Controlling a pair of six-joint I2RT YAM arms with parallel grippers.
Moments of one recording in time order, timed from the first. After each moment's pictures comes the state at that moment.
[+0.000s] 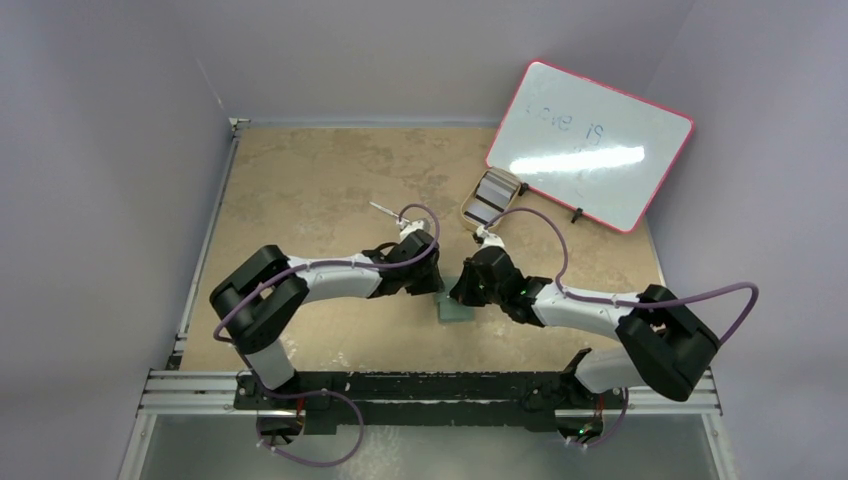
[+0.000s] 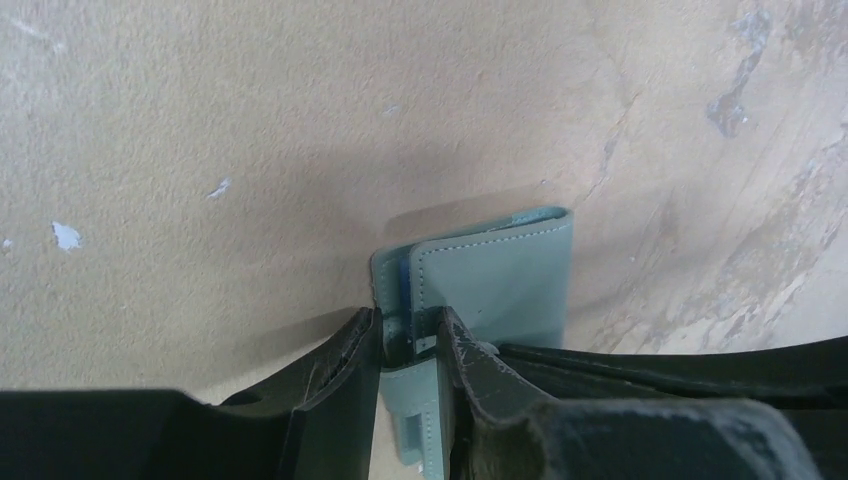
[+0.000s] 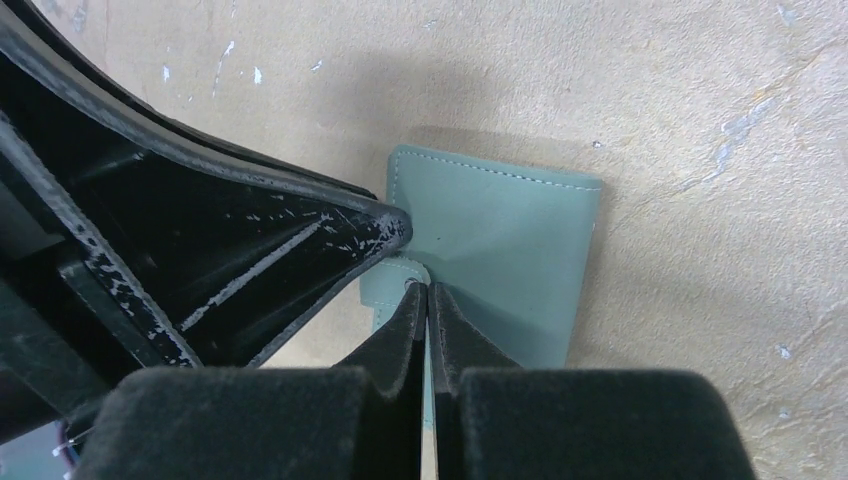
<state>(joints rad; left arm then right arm) -0.89 1.70 0.88 -0.08 -0.09 -0.96 0.79 1.35 0.52 0.07 0.07 0.80</state>
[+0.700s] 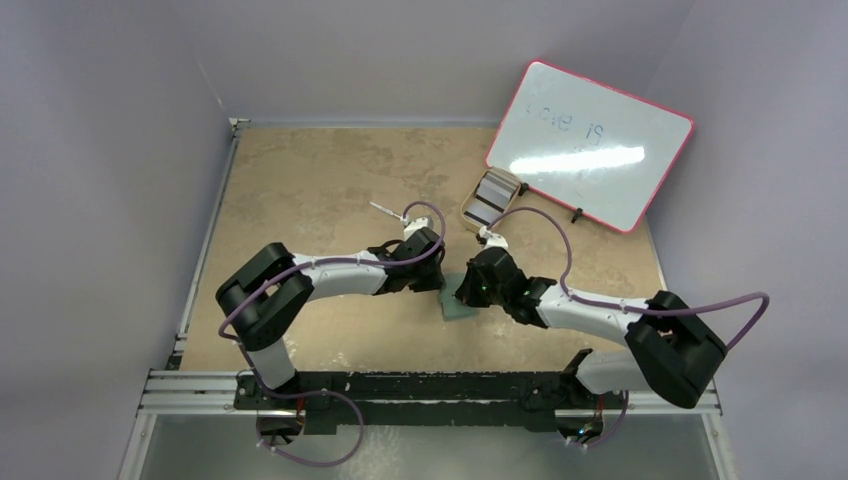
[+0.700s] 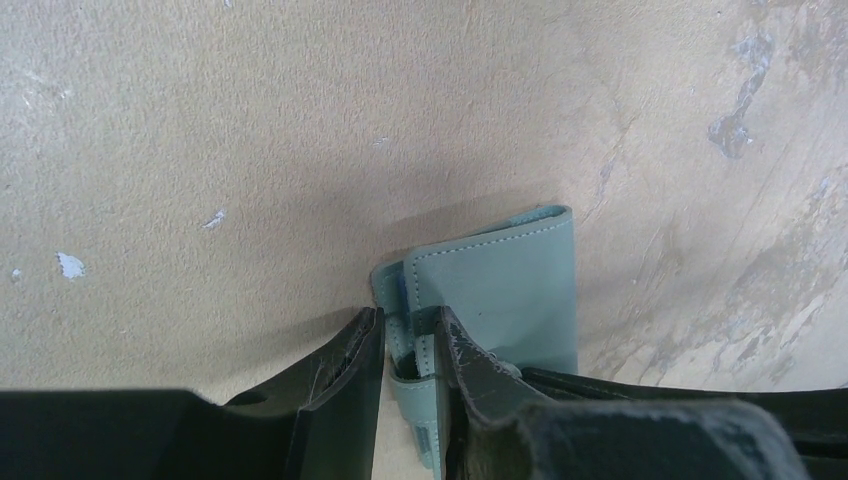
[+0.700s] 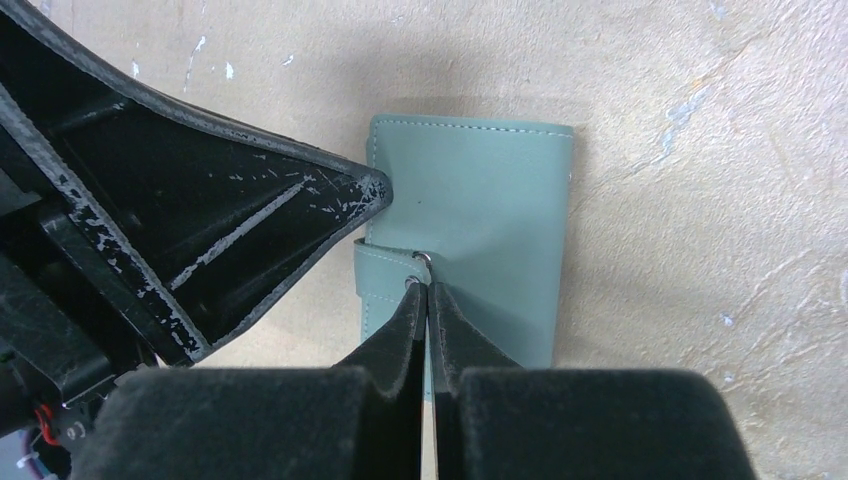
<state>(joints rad) -0.89 1.74 0.94 -0.12 -0.13 -0.94 0.79 1.31 0.52 0.00 0.10 0.78</state>
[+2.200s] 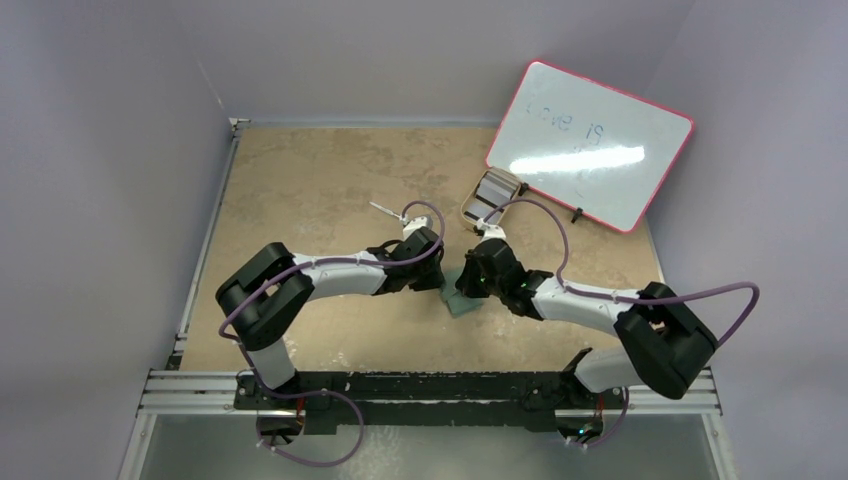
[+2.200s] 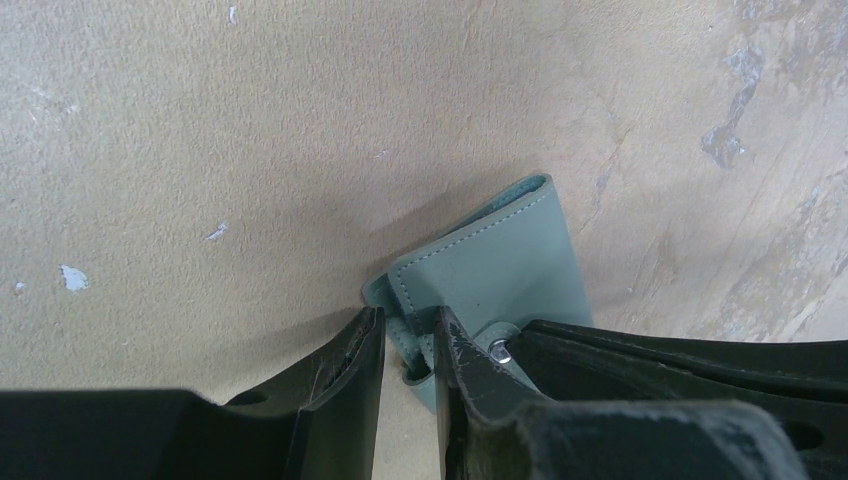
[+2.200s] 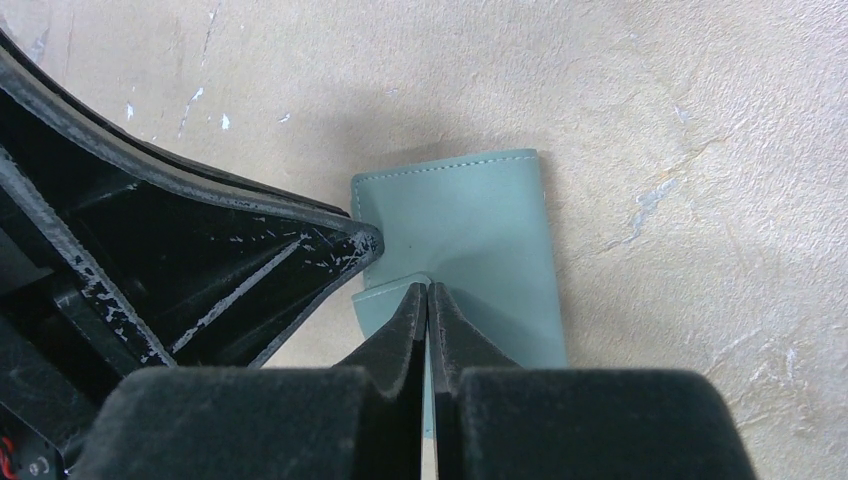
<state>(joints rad) -0.89 1.74 0.93 -0.09 -0.13 -0.94 0.74 1.37 0.56 0.05 0.11 0.68</state>
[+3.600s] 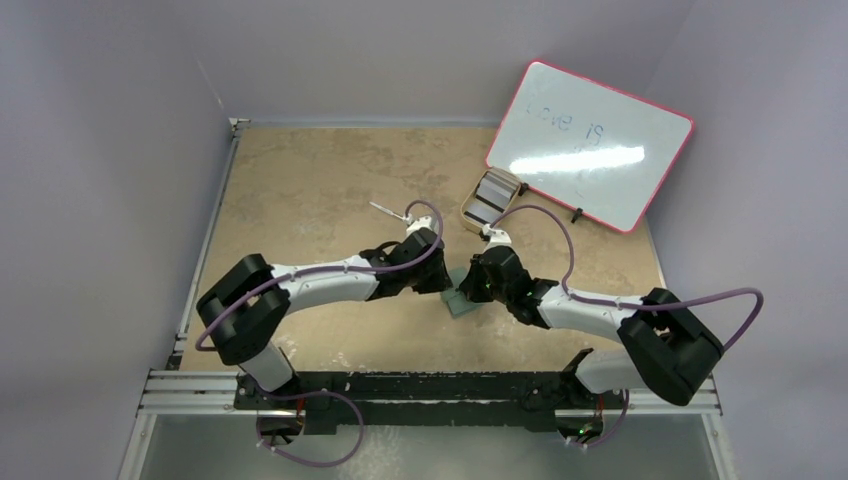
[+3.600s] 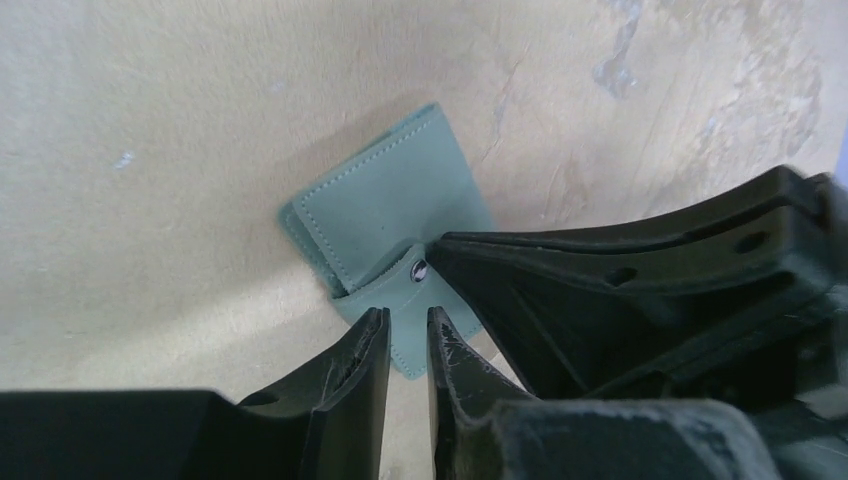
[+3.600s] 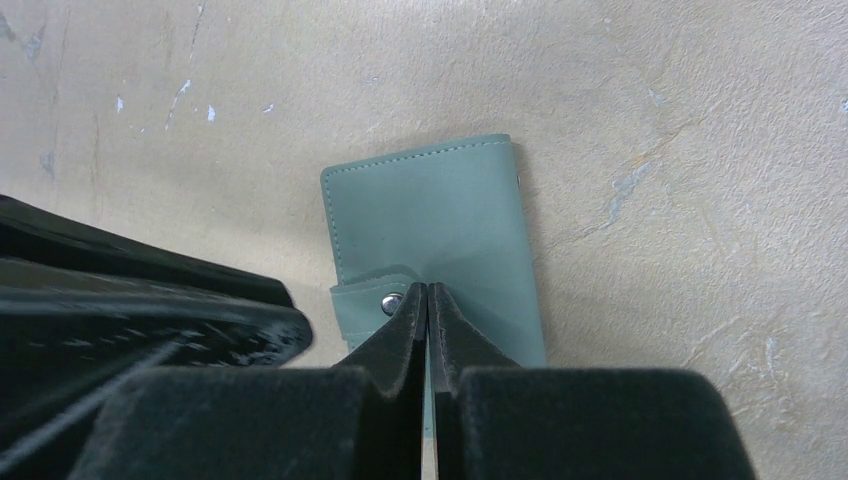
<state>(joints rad) -0.93 1.61 0.93 -0.13 -0.09 -0.96 0.74 1.33 0.47 0.14 0.11 0.67</state>
